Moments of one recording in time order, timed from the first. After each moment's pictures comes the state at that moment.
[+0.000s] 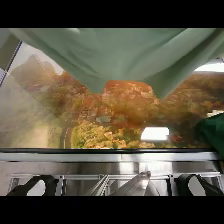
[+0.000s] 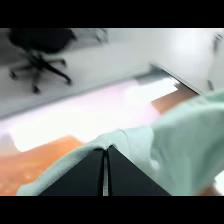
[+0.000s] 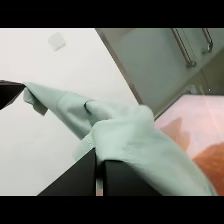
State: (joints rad) left arm 0.31 -1.00 2.09 0.64 -1.40 -1.25; right arm -0.56 -0.81 1.38 0.13 1.45 1.04
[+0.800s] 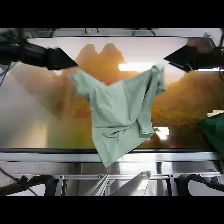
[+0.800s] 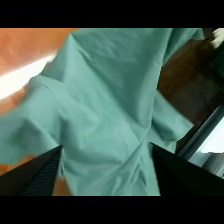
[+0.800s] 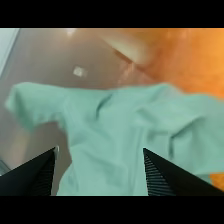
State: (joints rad) left arm -0.02 -1.45 1.62 0.80 -1.42 -1.12; right arm -0.20 -1.39 1.40 -0.52 1.25 1.06
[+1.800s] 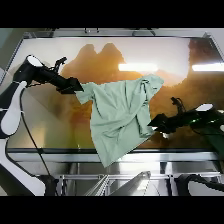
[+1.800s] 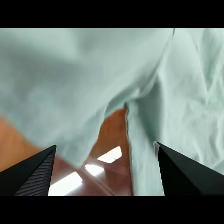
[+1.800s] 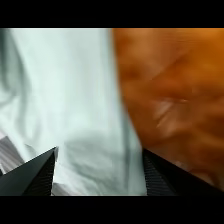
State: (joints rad) left arm 0.01 -1.97 1.75 0.92 -1.39 -1.21; right arm -0.11 -1.40 0.65 -0.65 1.12 1.10
